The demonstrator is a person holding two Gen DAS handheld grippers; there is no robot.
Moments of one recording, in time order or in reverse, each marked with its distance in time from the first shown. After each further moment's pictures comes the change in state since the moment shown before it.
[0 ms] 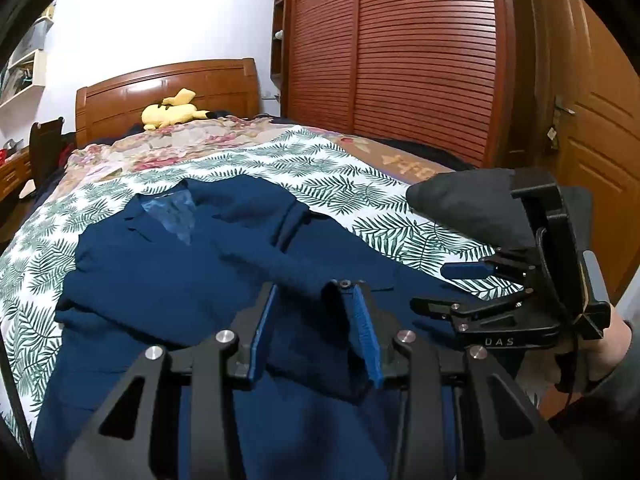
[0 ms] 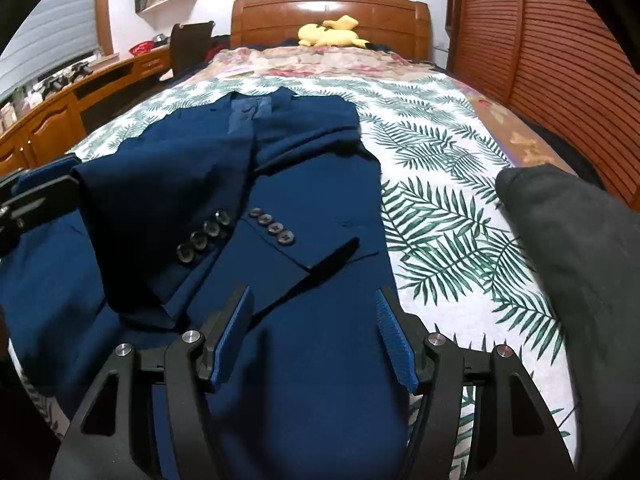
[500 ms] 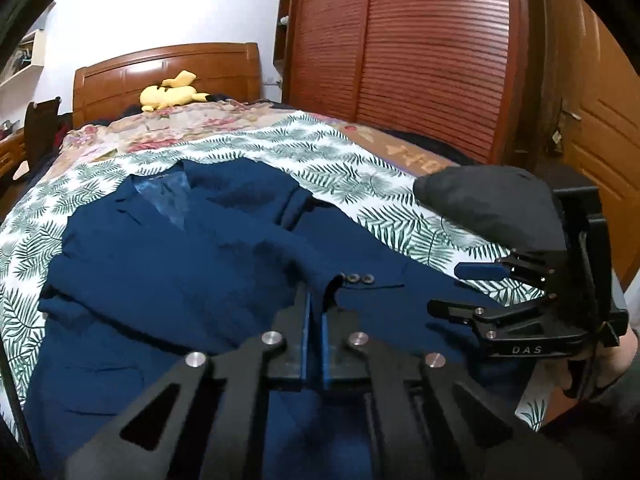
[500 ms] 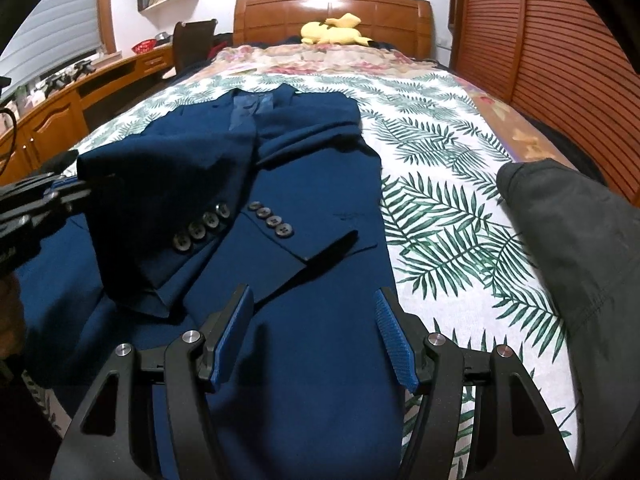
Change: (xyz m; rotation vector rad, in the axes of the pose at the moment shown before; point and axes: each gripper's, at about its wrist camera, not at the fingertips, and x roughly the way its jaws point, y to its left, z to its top) left arm 0.018 0.017 -0.002 -0.055 0.029 -0.024; right arm 0.000 -0.002 -0.003 -0.005 0.008 0.013
